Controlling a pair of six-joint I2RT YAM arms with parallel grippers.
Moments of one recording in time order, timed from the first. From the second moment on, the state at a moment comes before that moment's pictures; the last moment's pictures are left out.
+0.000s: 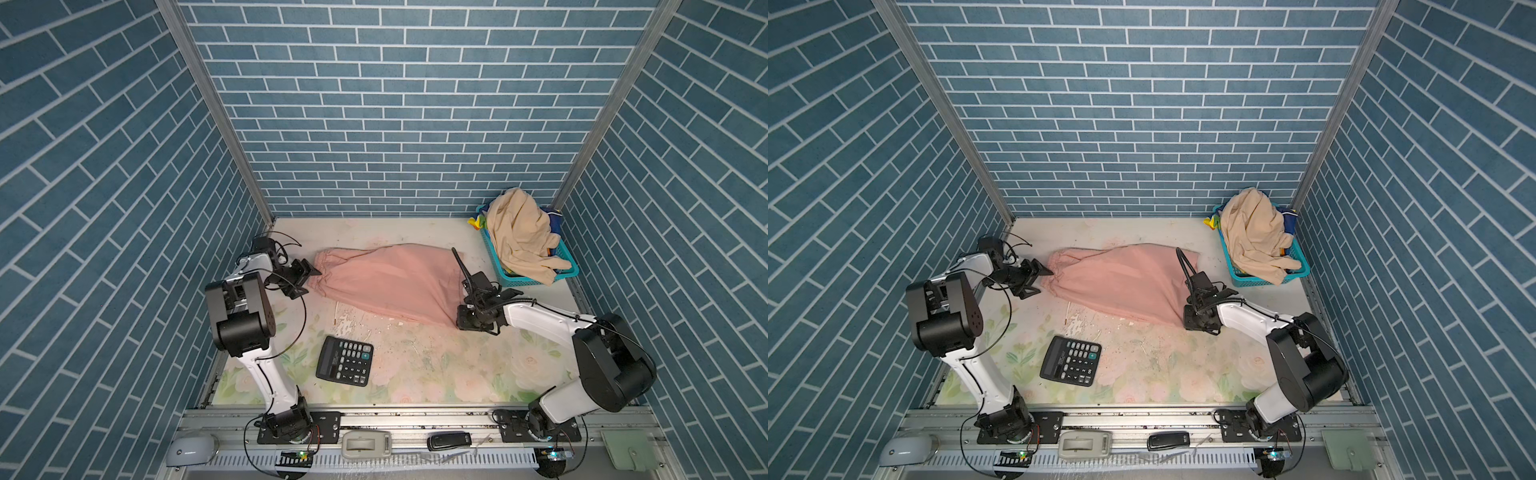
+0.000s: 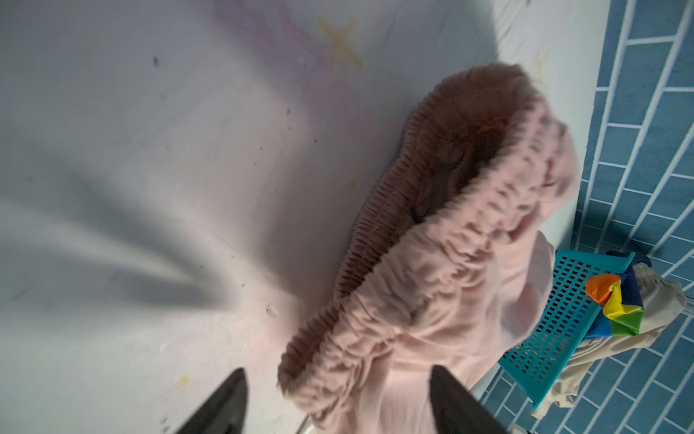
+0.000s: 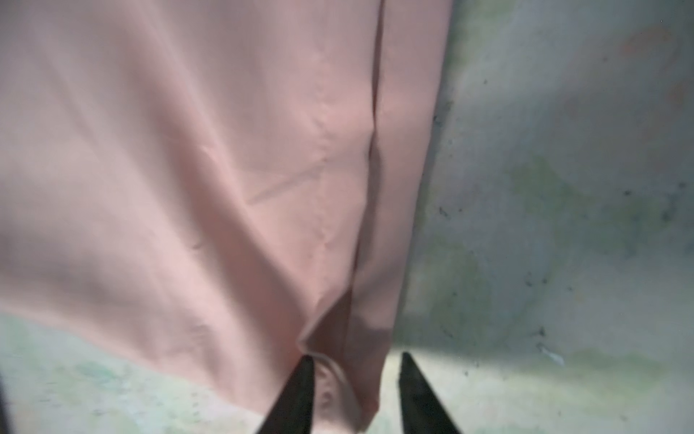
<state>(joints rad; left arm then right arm) 0.31 1.91 1.35 -0.74 0.59 -0.47 0.57 1.50 0.86 -0.55 -0.07 0.51</state>
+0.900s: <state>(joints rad) 0.05 2.01 1.38 -0.47 0.62 -0.69 0.52 2.05 1.27 0.01 -0.47 0.71</state>
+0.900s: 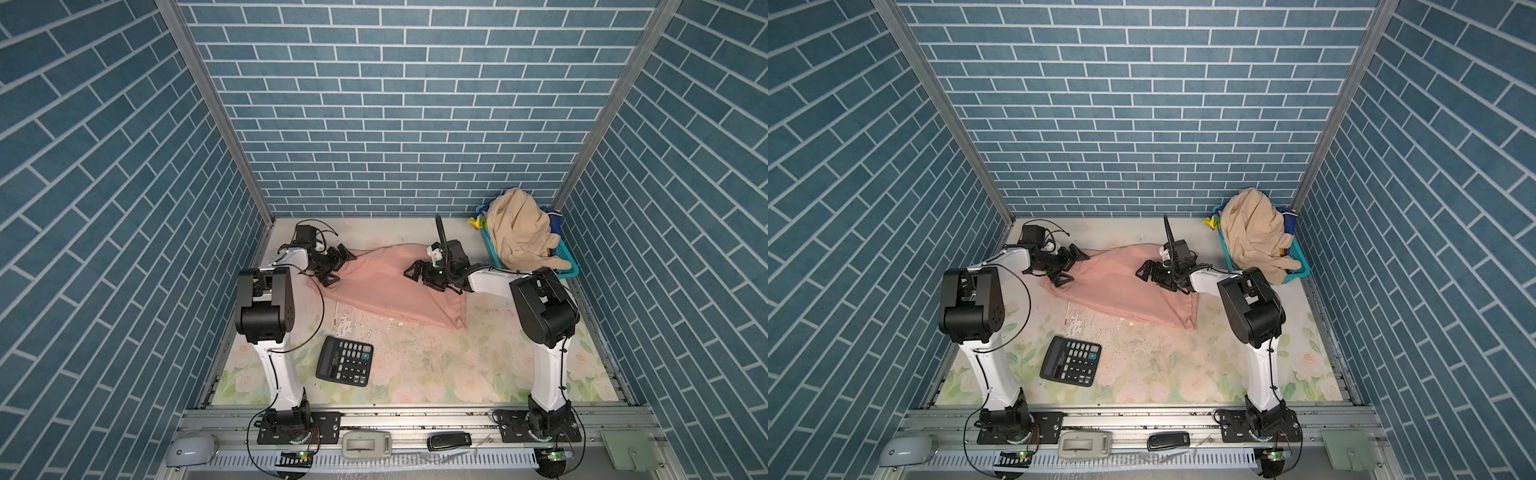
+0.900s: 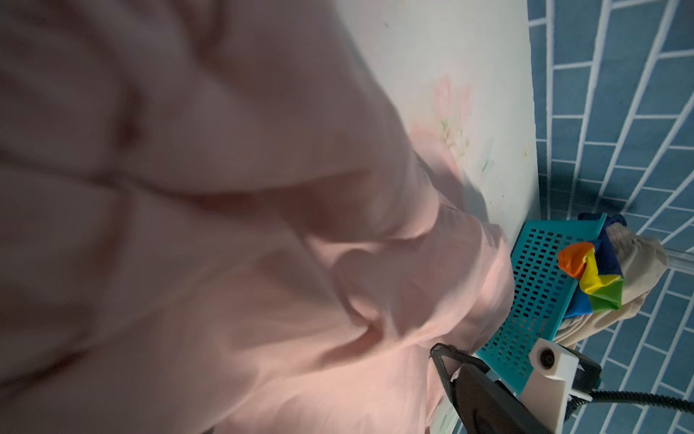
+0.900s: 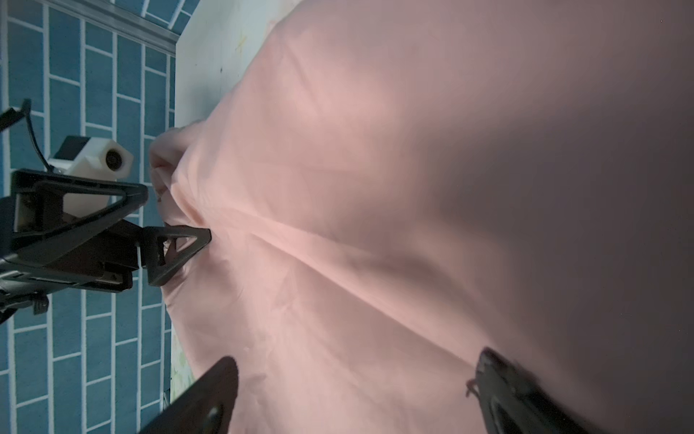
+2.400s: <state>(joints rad) 0.01 2.05 1.33 -0.25 0.63 -0.84 0.57 2.25 1.66 -0.14 -0.52 0.66</state>
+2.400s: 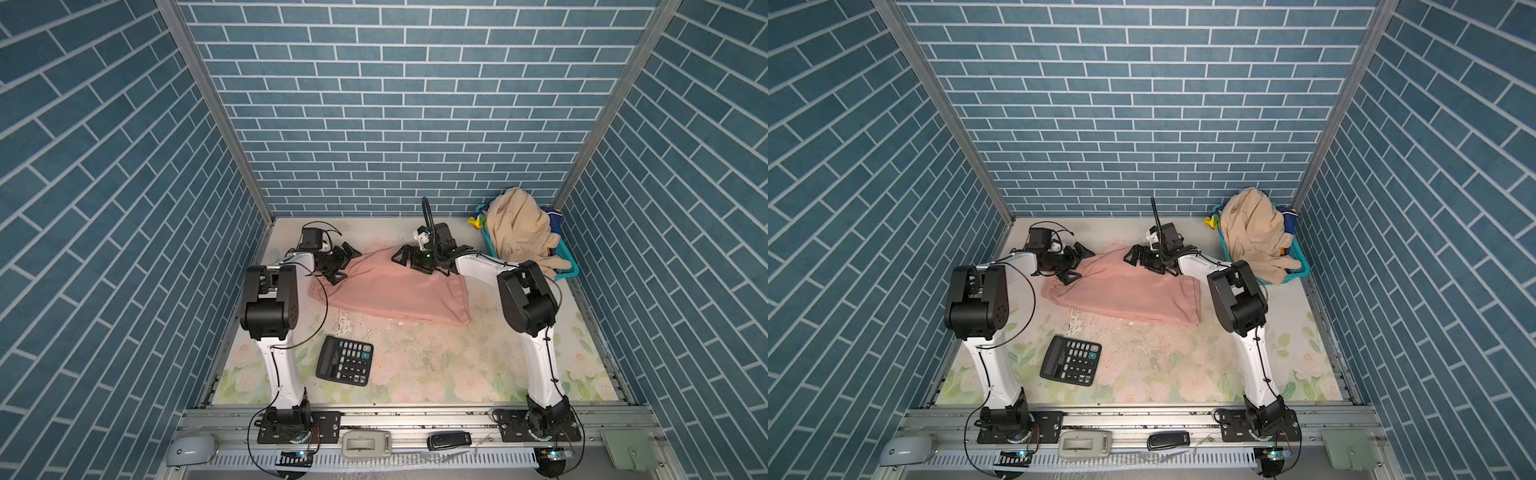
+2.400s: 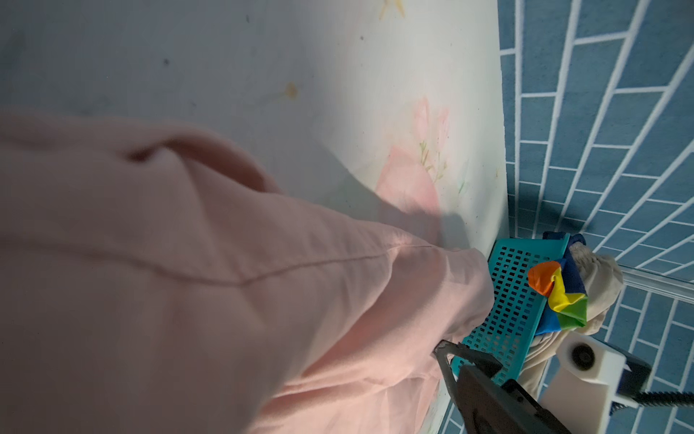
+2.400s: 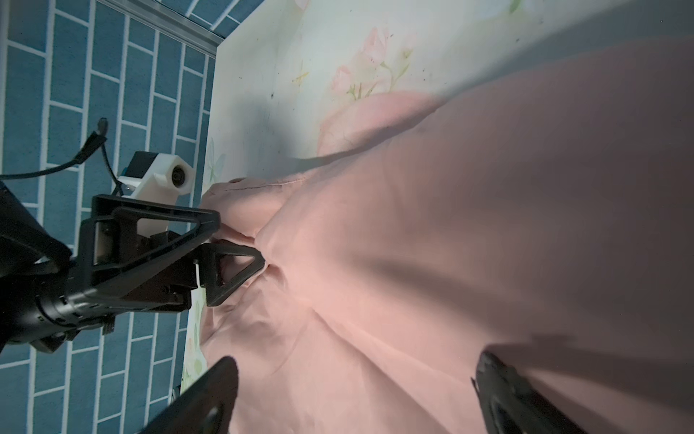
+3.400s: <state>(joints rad) 0.09 2.04 1.17 0.07 0.75 -0.97 0.54 2.75 2.38 -0.17 -0.59 0.77</state>
